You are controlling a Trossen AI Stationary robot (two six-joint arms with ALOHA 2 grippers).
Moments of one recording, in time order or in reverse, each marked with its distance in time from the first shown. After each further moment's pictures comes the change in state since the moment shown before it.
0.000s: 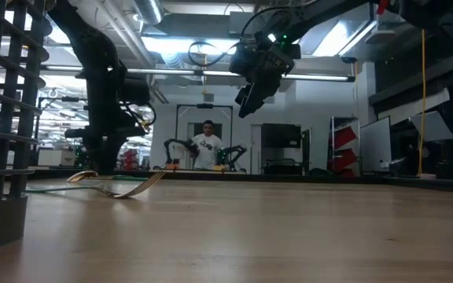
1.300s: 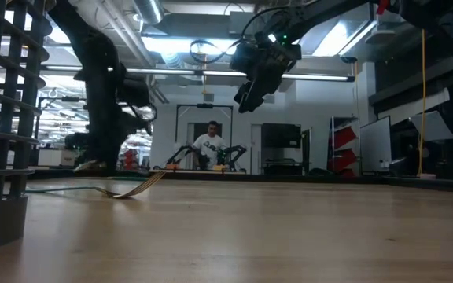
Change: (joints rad) left arm 0.002 0.005 -0.004 -0.031 0.227 -0.027; right arm 0.001 0.000 0.000 -0.021 -0.077 -0.033
